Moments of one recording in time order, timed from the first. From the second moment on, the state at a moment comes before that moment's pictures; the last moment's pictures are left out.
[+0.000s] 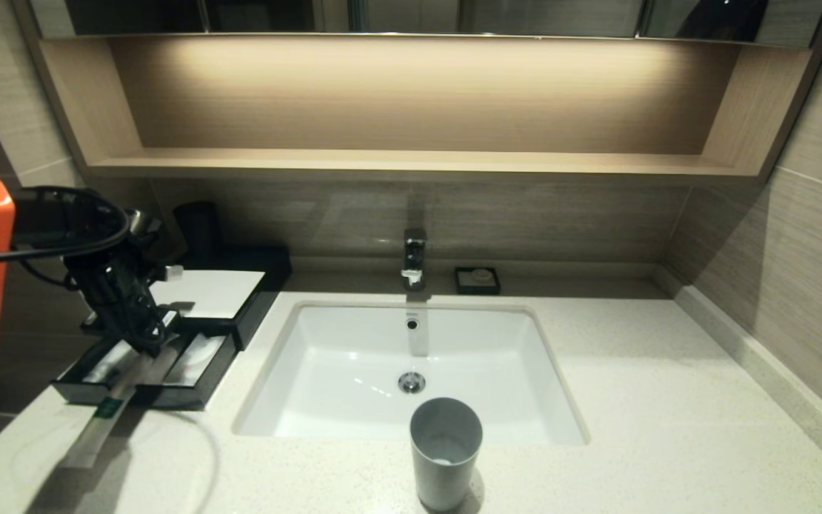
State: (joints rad) left arm 0.17 2.28 -1.93 0.96 0.08 0.23; right arm 0.00 0.00 0.00 0.00 0.00 0.00
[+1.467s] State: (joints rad) left arm 0.17 2.27 -1.93 0.93 0.09 0.23; right arm 0.00 0.00 0.00 0.00 0.00 0.00
